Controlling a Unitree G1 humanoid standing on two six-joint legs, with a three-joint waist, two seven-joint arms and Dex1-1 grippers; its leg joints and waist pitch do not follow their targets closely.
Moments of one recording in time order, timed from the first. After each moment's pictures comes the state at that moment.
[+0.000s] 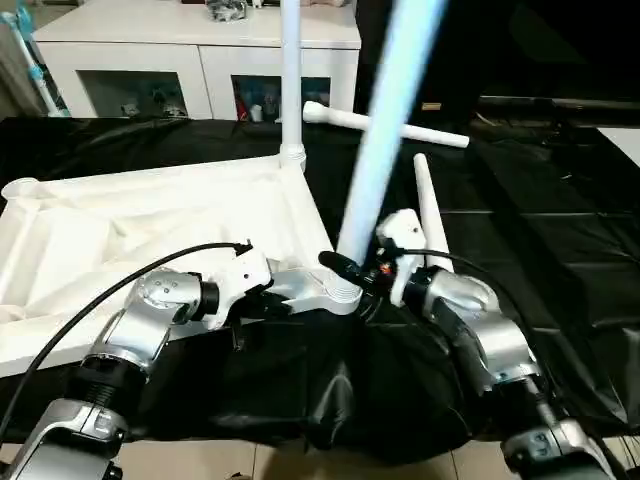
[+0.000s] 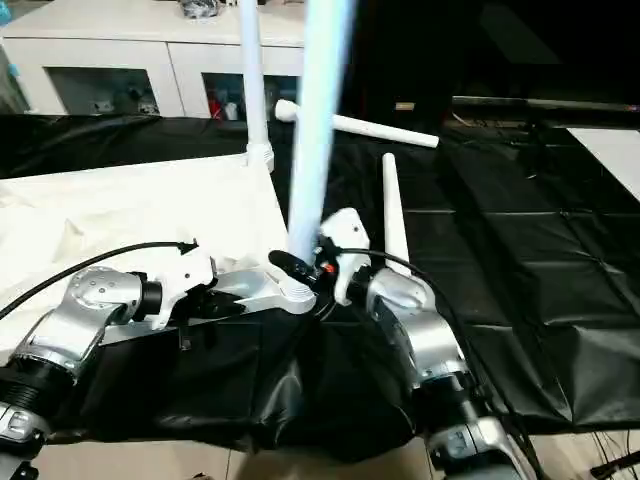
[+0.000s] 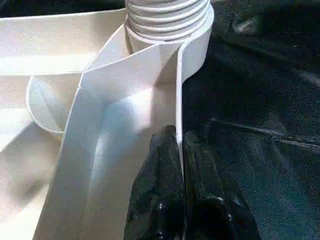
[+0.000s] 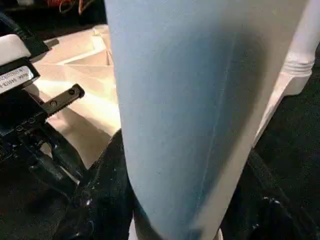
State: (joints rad) left arm -0.49 0.44 -0.21 0.51 0.07 0.07 -1.12; right arm -0.51 -0.17 0.18 0.40 0.19 0.22 0.73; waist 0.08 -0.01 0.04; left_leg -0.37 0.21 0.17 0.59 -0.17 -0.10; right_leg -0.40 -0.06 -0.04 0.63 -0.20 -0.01
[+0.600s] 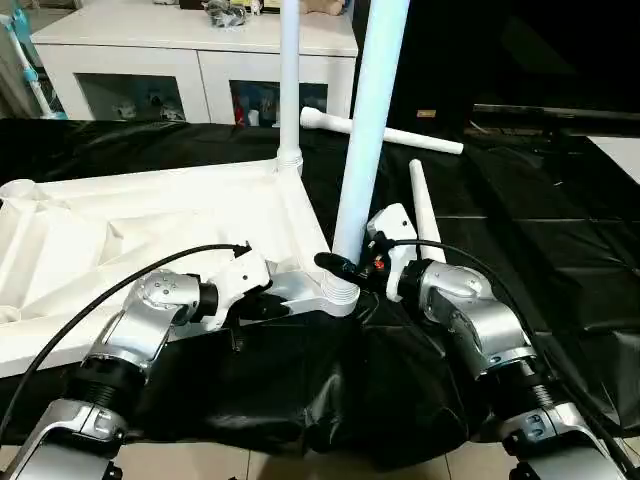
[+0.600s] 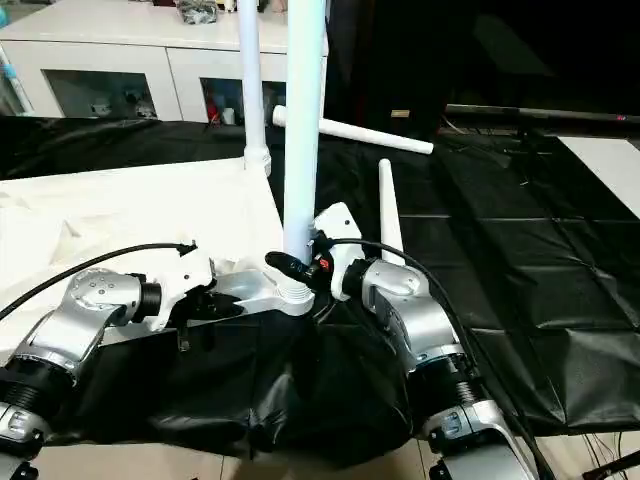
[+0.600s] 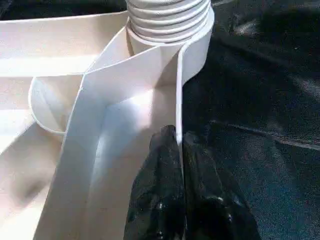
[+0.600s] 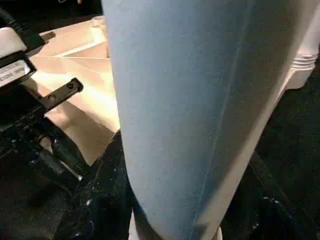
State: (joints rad) left arm -0.50 0.43 -0.21 0.53 0.08 0.07 -1.11; right arm -0.52 -0.17 0.18 0.42 0.18 0.23 0.73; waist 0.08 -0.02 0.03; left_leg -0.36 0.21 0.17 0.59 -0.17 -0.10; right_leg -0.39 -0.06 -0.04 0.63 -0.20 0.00
